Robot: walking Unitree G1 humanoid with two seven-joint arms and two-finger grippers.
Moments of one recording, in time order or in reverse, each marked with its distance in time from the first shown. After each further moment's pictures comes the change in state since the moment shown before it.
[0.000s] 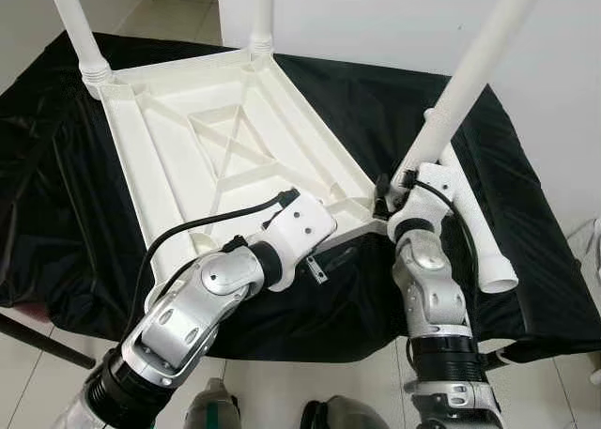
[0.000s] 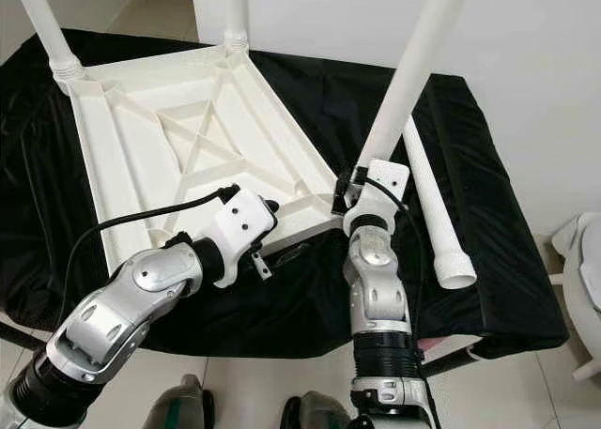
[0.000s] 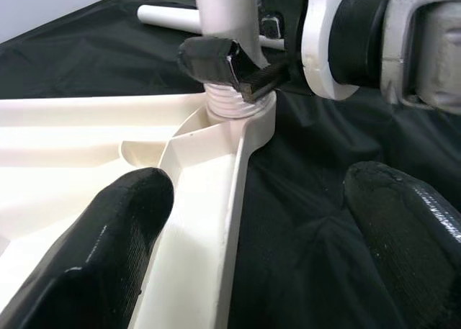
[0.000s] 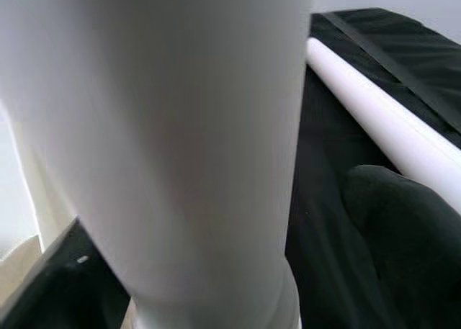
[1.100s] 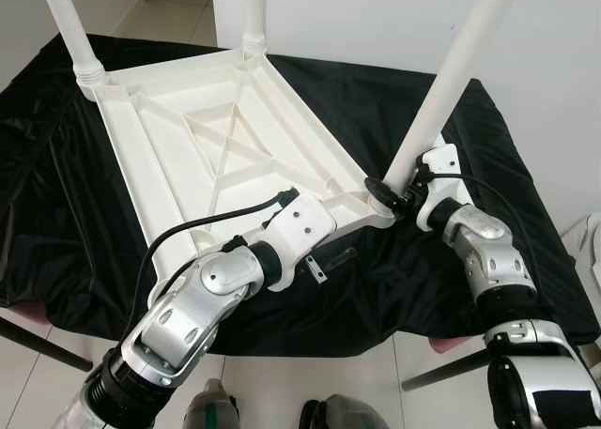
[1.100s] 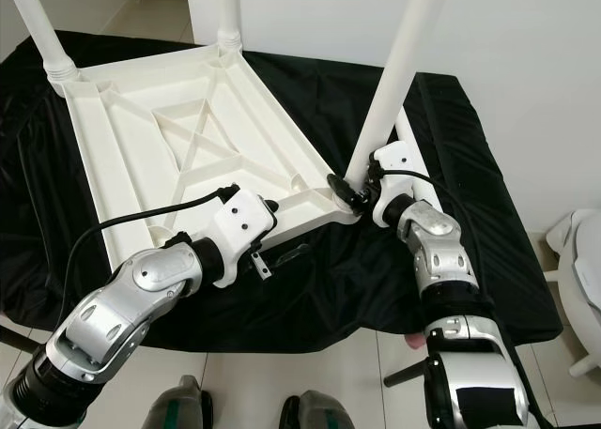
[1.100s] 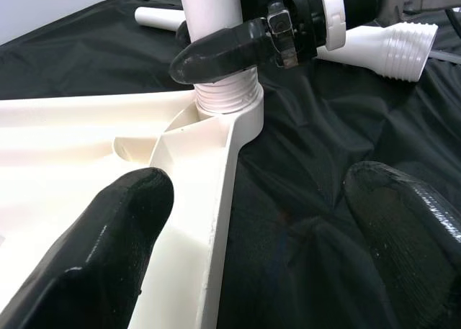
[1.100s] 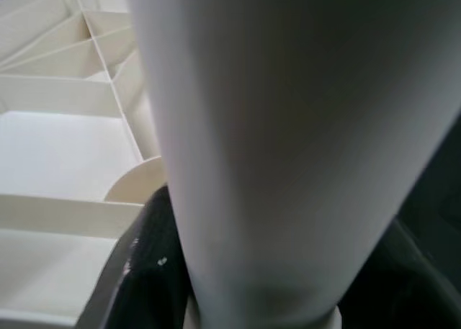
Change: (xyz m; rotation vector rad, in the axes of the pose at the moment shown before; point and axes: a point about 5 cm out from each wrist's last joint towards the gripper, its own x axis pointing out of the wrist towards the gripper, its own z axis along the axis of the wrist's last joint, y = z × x) left arm 0.000 0.001 0.000 0.001 0.003 0.002; right arm 0.037 -0.035 0.006 -0.251 0.047 0.722
